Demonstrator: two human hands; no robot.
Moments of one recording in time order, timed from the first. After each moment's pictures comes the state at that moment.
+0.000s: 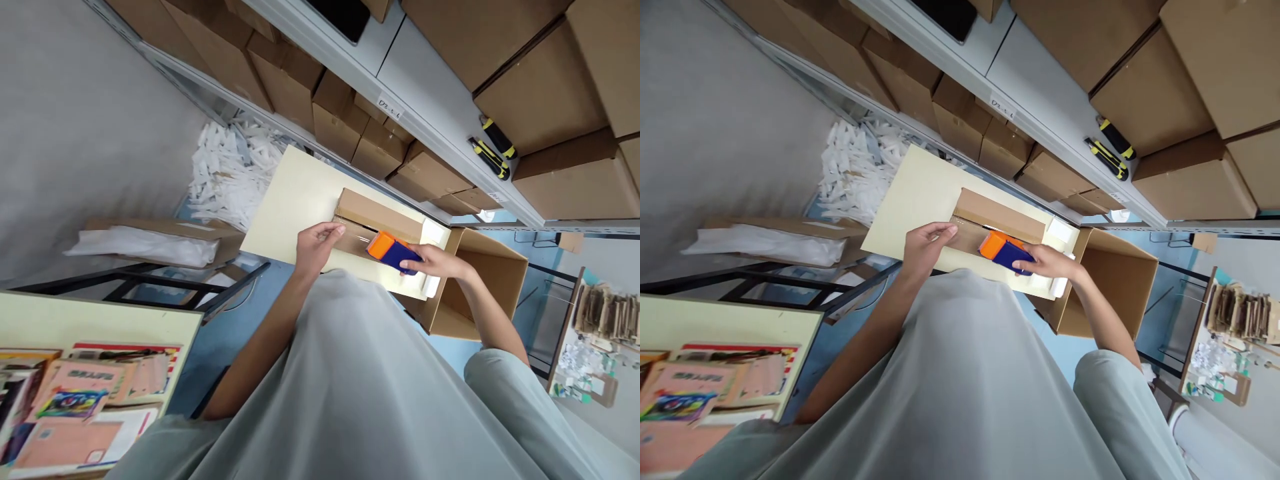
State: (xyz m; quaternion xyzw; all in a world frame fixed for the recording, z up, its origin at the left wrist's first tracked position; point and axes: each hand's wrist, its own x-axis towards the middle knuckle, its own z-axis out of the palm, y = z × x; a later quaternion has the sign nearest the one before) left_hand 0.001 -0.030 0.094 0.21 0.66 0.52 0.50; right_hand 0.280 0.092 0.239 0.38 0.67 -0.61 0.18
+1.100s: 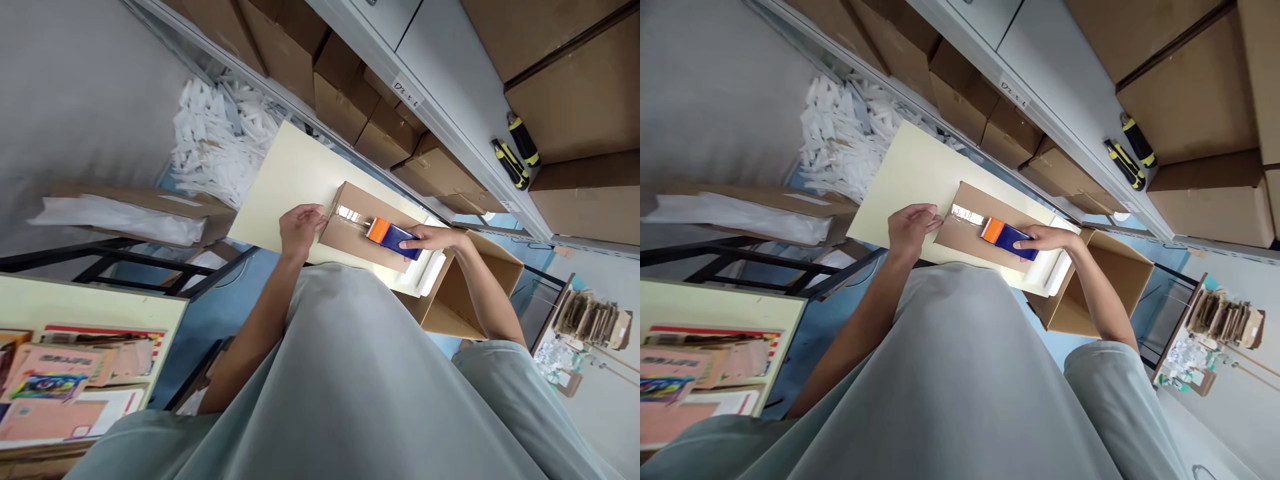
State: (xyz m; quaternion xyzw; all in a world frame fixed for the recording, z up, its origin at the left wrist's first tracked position) left_hand -0.014 0.000 0.040 0.02 0.67 0.56 0.48; right_hand 0.258 0.187 0.183 0.30 0.59 -0.65 0.37
